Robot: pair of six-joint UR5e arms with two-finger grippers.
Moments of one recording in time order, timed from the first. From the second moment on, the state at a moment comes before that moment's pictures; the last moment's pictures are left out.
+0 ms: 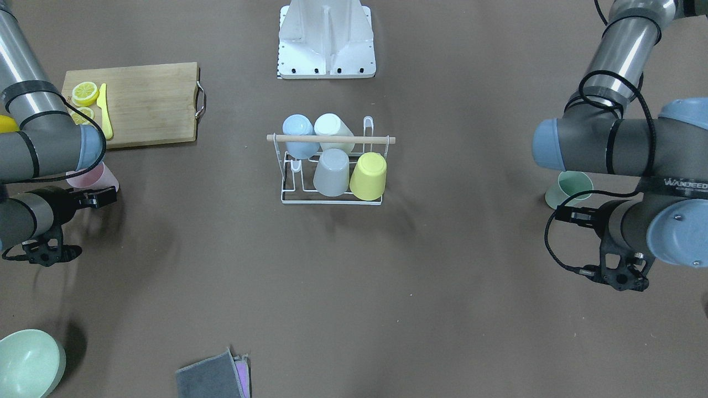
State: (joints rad) left arm -1.09 -2.29 -1.25 -0.99 -2.19 0.03; right arm 1.01 -1.12 1.29 -2.13 2.52 0.06
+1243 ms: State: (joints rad) left arm -0.99 -2.22 -1.22 -1.00 -2.15 0.09; right arm 0.97 -1.10 1.26 -2.20 2.51 -0.03
